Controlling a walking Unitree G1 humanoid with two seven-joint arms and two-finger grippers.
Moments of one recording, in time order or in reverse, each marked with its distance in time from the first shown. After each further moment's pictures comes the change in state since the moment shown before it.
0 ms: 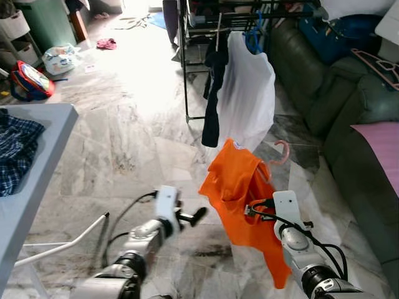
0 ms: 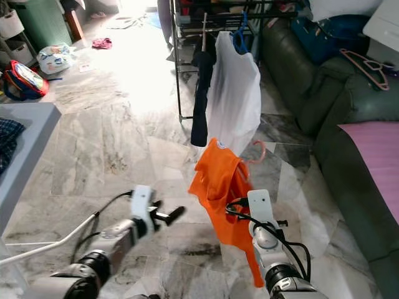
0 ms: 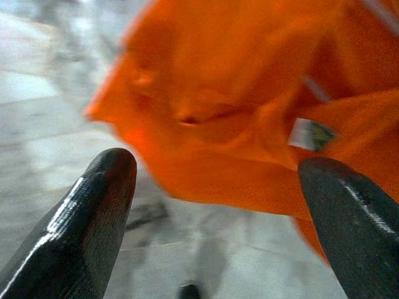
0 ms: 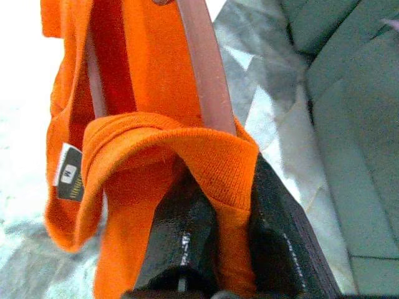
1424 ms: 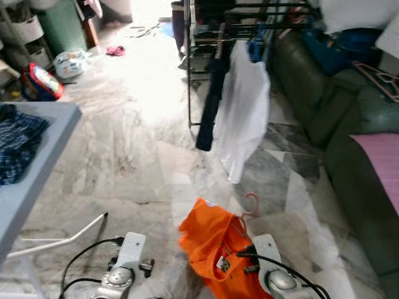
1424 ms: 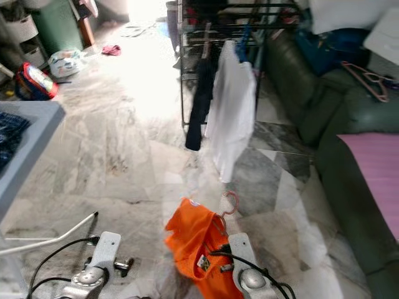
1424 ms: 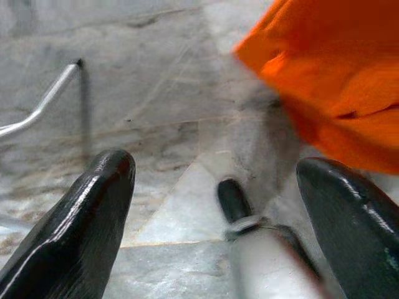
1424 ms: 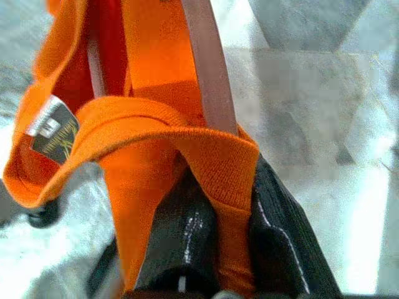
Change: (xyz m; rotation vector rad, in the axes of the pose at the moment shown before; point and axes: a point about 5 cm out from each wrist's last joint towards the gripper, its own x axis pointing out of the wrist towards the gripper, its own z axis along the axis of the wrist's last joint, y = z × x) left arm -0.061 0.047 -0.098 0.201 0.368 0.454; right arm -0.045 0.041 -0.090 -0.011 0.364 0.265
